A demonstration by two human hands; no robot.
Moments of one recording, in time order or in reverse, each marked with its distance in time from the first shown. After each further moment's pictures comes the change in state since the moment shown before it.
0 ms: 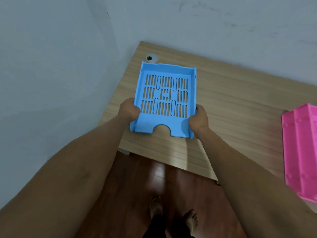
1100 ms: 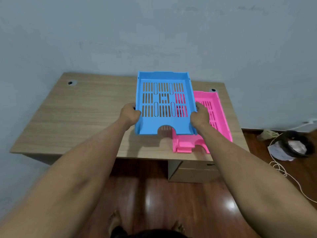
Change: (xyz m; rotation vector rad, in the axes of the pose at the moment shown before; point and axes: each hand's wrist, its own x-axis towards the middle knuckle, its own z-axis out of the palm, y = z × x) left_hand -0.277 0.271 0.224 -0.095 -0.088 0.347; right_hand -0.088 0.159 -0.425 0.200 0.292 -0.099
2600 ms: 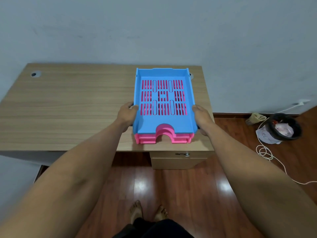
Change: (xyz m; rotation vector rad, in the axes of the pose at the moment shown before) left_hand -0.032 0.080 0.177 -0.303 -0.129 -0.187; right_hand 0.061 0.106 -0.172 0.177 -0.282 0.296
